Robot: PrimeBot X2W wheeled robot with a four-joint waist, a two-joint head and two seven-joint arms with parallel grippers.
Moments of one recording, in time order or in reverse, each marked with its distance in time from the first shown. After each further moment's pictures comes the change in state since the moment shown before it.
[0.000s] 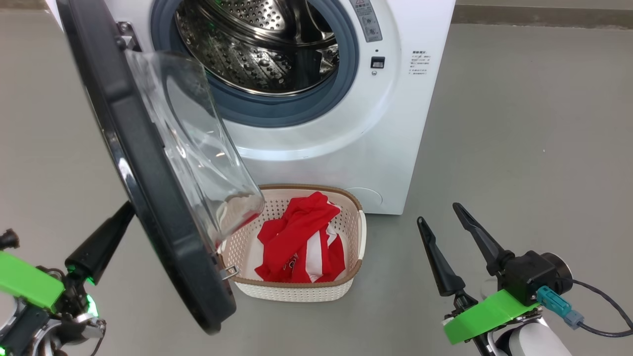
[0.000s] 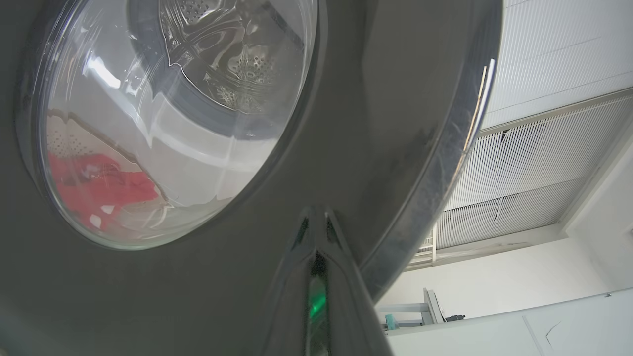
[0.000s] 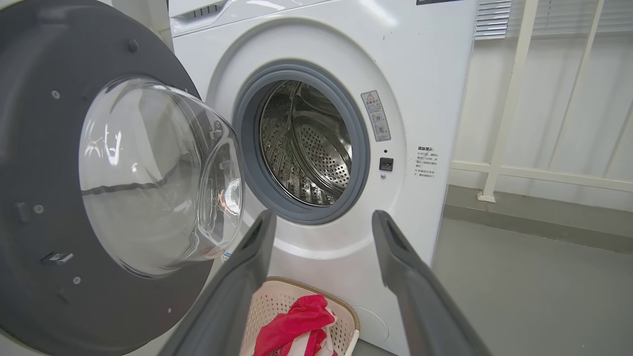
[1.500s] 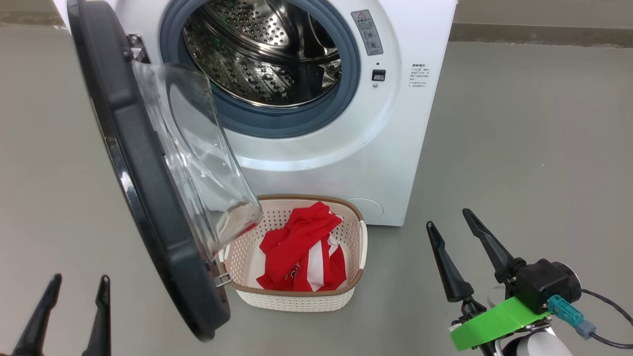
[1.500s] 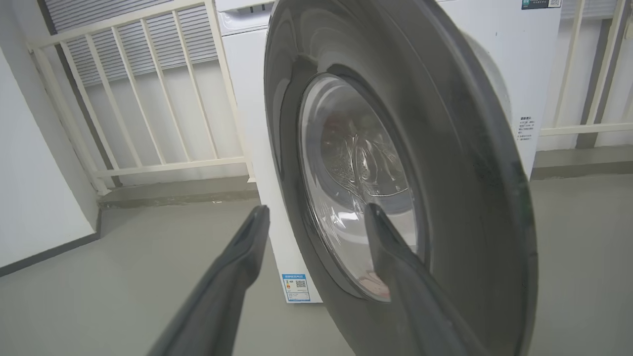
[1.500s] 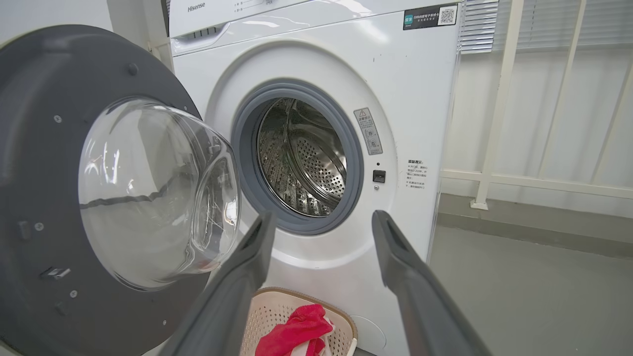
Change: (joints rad) left arm 0.355 0.193 -0.195 0.069 1.147 -0.264 -1.058; right arm 0.044 0.004 -0.029 -0.038 0.012 0.000 0.000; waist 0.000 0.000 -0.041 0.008
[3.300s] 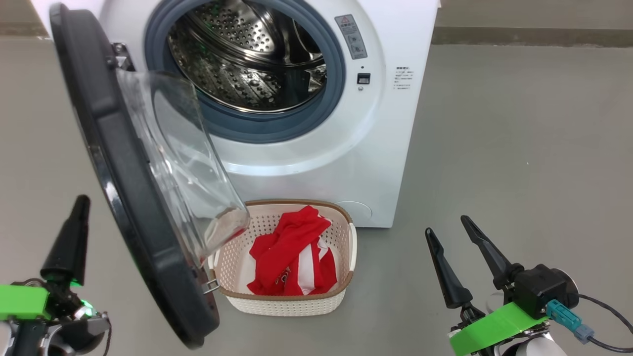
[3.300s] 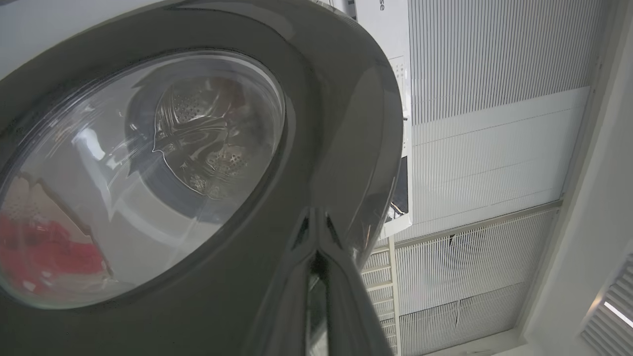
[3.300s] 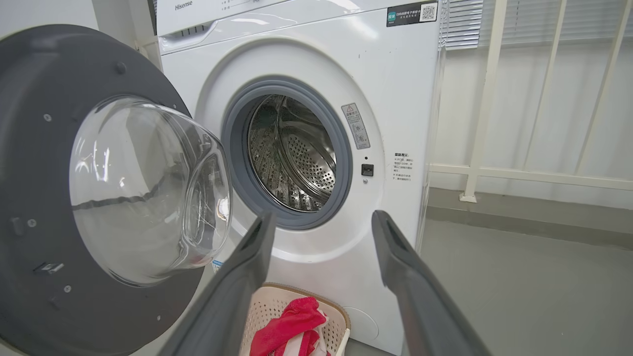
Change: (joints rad) left arm -0.265 -0.191 0.126 -0.148 -1.311 0.313 0.514; right arm 0.016 0.001 0.005 0.007 0.009 0.000 0.000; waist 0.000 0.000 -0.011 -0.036
